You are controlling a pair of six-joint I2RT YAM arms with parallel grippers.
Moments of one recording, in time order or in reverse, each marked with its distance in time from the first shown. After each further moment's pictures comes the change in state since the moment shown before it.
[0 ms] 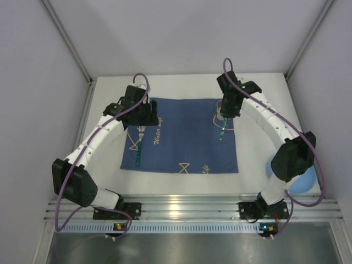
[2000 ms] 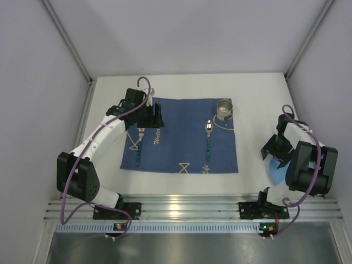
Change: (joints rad) left arm 0.058 0.047 -0.086 0.144 0.240 0.041; right arm -0.655 -0.218 -0.739 0.126 -0.119 -0.105
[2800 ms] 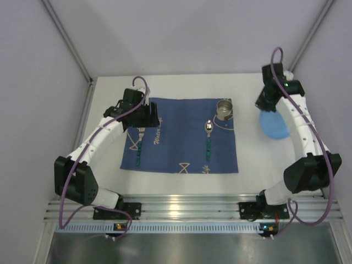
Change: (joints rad) left arm 0.003 -0.039 -0.014 -0.018 -0.100 -0.011; right arm 0.312 0.003 0.592 -0.134 0.121 0.036
